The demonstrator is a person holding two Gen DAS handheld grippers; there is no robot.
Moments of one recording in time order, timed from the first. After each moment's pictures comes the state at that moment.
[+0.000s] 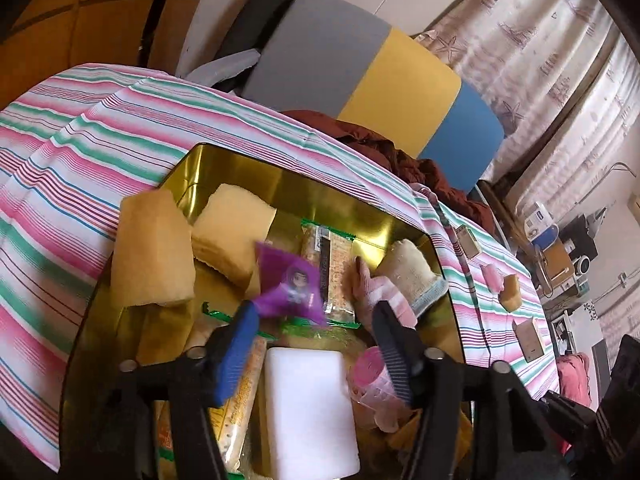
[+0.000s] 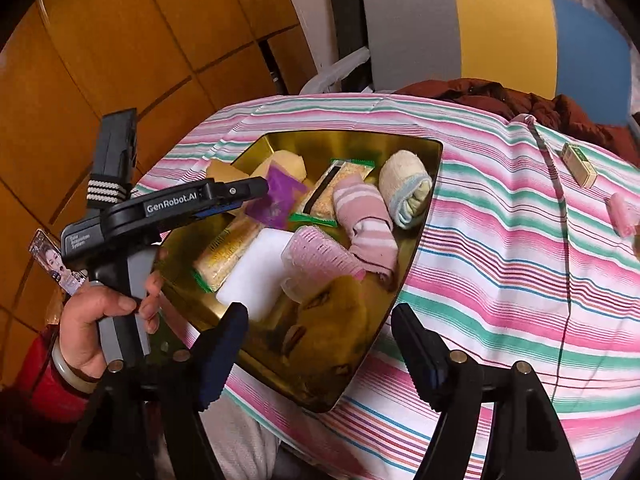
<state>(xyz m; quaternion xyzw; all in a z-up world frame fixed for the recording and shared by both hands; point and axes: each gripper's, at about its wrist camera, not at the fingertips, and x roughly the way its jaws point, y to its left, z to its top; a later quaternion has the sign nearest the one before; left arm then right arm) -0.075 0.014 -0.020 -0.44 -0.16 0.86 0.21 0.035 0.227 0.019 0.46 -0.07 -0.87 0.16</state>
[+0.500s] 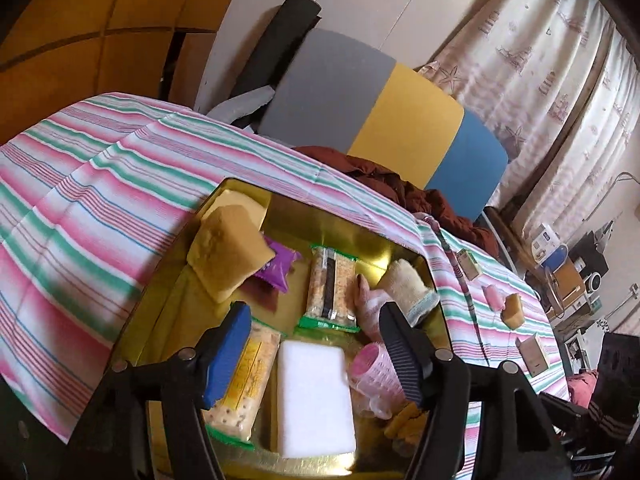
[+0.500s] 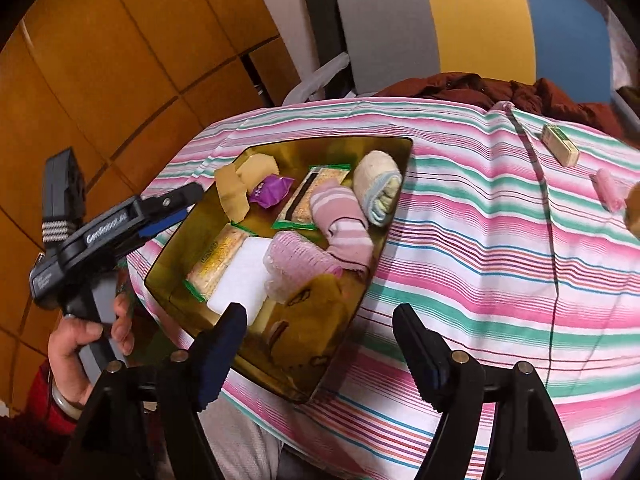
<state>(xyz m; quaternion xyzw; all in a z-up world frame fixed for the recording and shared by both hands) -0.040 0.002 0.003 -0.39 -0.16 0.89 0.17 0.043 0.257 0.018 0.45 -0.12 -0.87 0.13</state>
